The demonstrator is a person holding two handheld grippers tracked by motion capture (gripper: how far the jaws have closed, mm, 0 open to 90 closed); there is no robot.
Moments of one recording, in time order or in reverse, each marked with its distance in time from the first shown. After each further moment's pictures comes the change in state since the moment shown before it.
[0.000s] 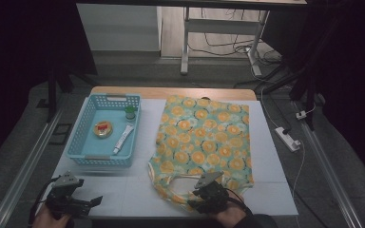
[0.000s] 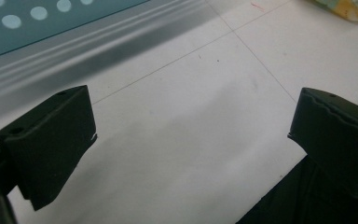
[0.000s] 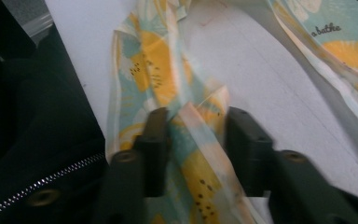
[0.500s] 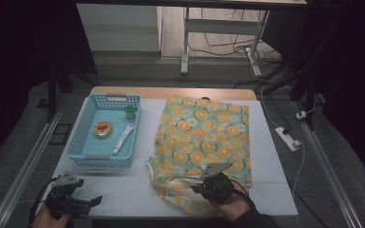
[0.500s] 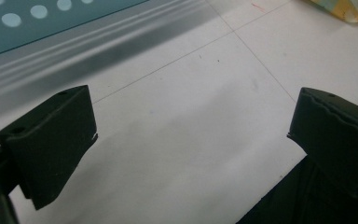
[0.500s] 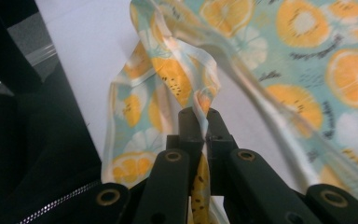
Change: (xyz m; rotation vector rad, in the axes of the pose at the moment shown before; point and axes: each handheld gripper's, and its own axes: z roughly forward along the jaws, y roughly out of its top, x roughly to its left) left arm 0.001 0.000 0.000 -0.003 -0.004 -0.009; right arm -0.013 0.018 -0.029 -0.113 -0.022 0.014
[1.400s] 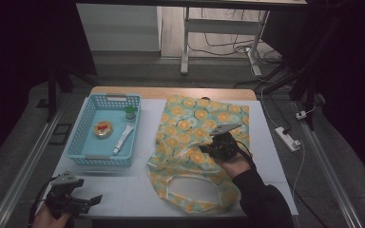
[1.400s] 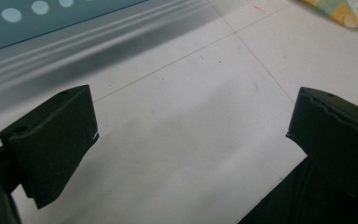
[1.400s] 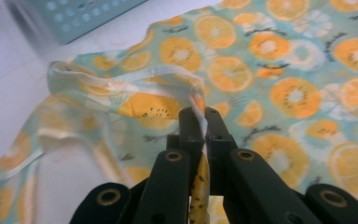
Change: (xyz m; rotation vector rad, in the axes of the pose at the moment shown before) left arm 0.003 0.000 0.000 0.004 -0.013 -0.023; right arm -0.099 0.052 -0.001 -0.092 -0.114 0.071
